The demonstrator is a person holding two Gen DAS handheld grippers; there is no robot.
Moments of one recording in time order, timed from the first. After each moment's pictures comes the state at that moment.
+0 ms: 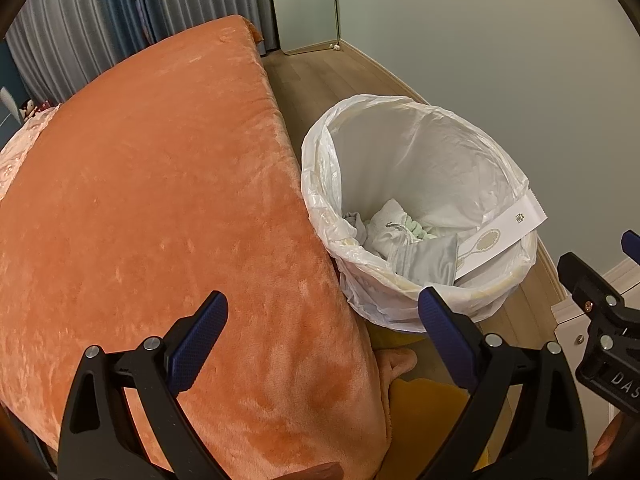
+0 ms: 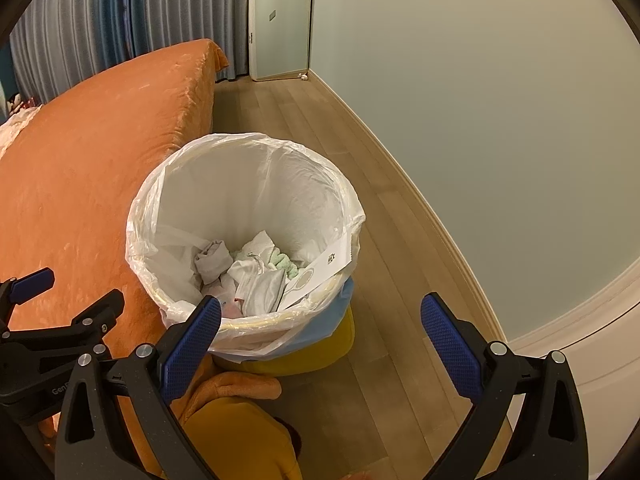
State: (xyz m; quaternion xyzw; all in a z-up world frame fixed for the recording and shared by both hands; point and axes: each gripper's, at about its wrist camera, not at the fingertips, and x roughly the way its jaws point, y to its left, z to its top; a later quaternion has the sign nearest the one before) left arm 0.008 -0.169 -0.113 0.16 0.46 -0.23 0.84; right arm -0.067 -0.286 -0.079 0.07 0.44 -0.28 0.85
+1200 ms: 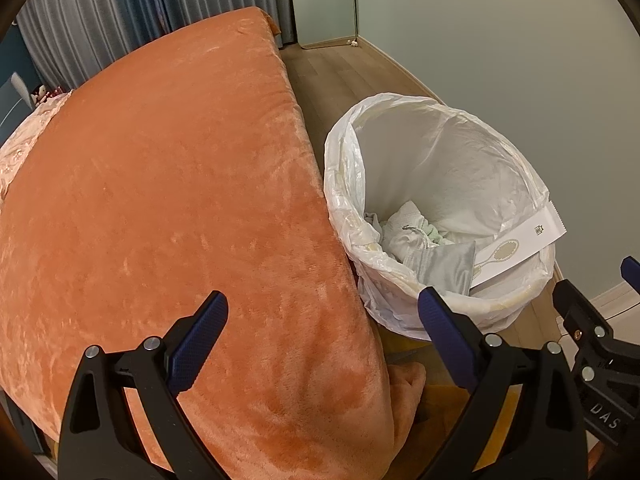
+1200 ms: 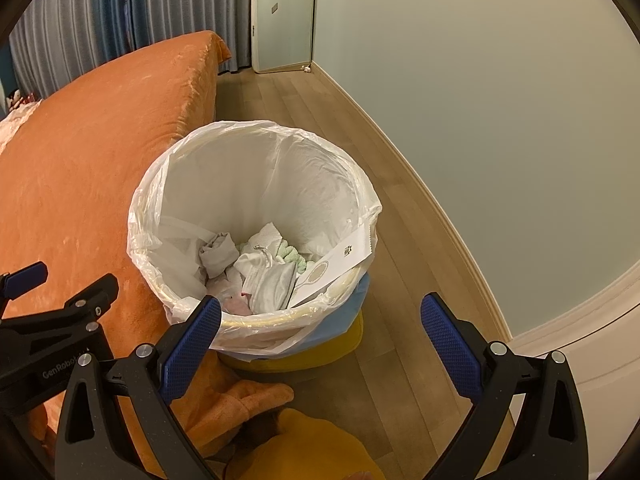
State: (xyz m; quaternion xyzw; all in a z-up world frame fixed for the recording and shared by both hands) left arm 0.021 -0.164 -0.118 0.15 0.47 -0.21 0.85; right arm -0.057 -0.276 -0.094 0.08 0.45 -0.28 0.84
